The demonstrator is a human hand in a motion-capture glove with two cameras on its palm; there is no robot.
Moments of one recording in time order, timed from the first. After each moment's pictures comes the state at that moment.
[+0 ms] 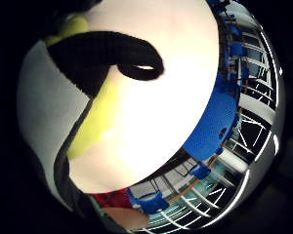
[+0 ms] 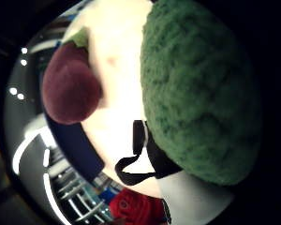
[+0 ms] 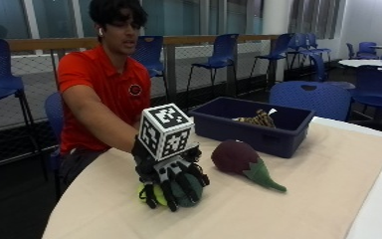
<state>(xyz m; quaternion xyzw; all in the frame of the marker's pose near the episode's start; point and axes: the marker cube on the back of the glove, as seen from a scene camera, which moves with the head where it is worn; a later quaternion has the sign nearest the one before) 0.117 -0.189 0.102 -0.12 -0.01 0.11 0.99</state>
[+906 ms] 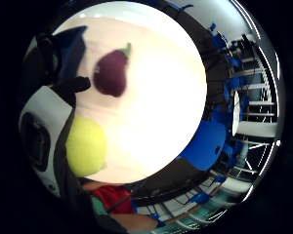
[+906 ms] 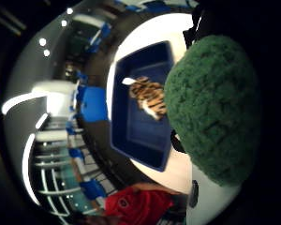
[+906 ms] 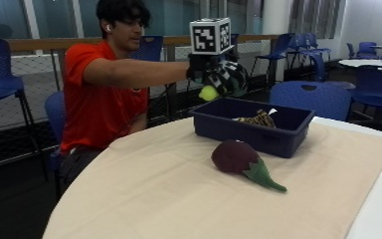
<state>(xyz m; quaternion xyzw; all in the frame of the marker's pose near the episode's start) -0.118 -0.170 -0.080 0.05 -0.06 -0.07 0.99</state>
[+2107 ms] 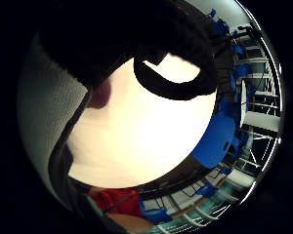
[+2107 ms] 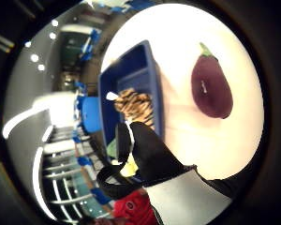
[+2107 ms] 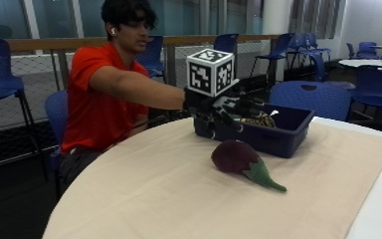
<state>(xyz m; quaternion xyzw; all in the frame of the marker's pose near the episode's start) -0.038 -0.227 -0.011 -0.01 -0.08 0.02 1.00</state>
